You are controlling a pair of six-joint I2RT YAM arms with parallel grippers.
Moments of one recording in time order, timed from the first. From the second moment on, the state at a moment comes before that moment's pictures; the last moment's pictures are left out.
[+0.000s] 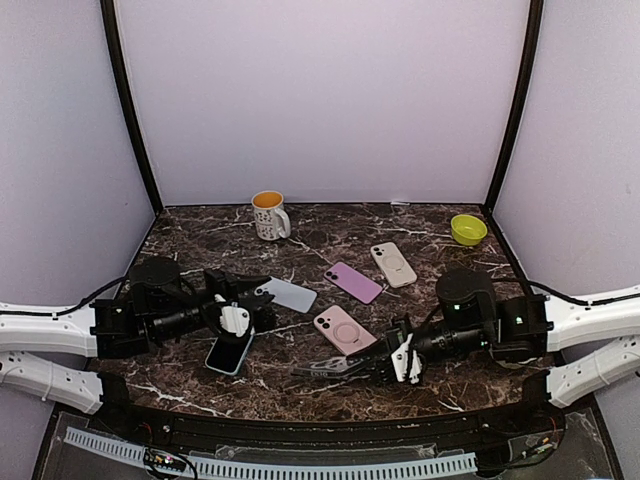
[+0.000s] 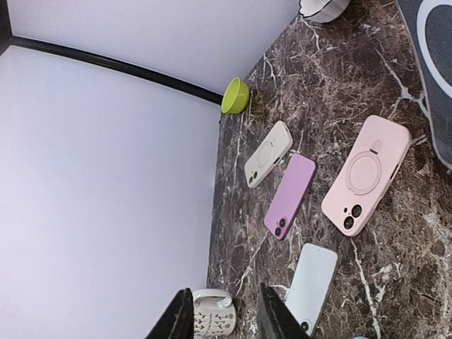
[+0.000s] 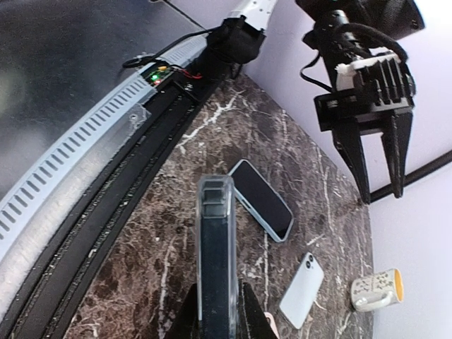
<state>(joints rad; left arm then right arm) -1.05 0.99 0.54 0.23 -0.12 1.12 1.24 1.09 0.66 -0.02 -0.34 -0.90</state>
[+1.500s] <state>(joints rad) -0.95 0.80 0.52 0.27 0.49 0.87 1.22 1.10 0.52 0.76 -0.21 -0.55</state>
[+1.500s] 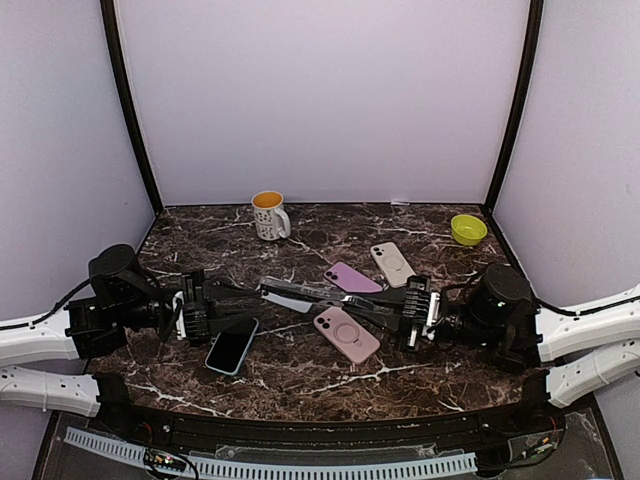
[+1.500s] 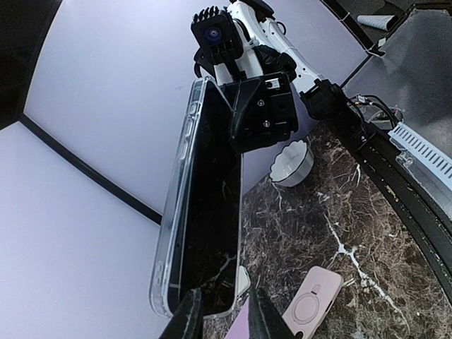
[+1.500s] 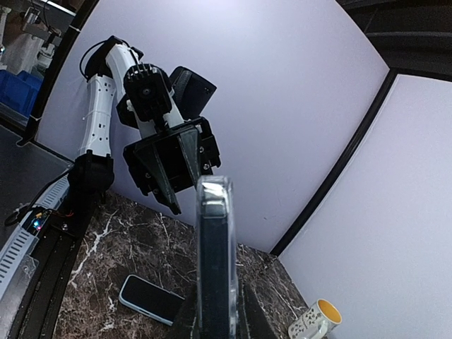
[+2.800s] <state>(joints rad) -0.95 0.77 0.51 0.28 0.49 0.89 1.23 1.11 0.53 0.75 -0.27 -0.55</state>
